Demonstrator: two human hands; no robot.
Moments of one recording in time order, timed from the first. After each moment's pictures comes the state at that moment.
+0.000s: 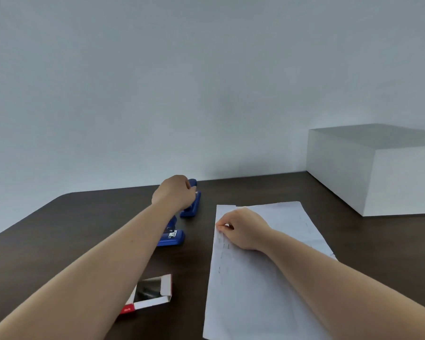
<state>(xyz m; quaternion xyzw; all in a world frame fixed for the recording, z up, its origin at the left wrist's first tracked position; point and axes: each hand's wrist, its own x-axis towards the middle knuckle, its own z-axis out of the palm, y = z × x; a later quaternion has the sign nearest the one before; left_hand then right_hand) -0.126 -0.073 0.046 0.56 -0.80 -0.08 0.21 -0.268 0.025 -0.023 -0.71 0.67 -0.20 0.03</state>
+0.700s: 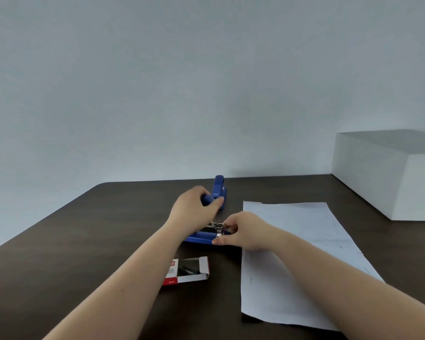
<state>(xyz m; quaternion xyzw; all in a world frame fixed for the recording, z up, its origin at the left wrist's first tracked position) -0.062 -0.001 0.031 0.47 -0.80 -0.17 0.34 -0.206 0.035 -0.009 -0.73 0.64 -0.20 0.15</state>
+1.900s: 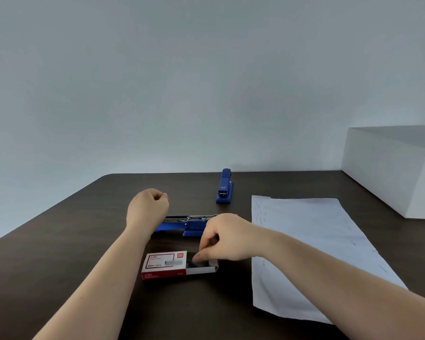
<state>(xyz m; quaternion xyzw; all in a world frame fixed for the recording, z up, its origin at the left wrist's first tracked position) 0.015 -0.030 0.014 0.61 -0.67 -0.17 0.40 -0.148 0.061 0.015 -0.81 0.53 -0.14 0.19</state>
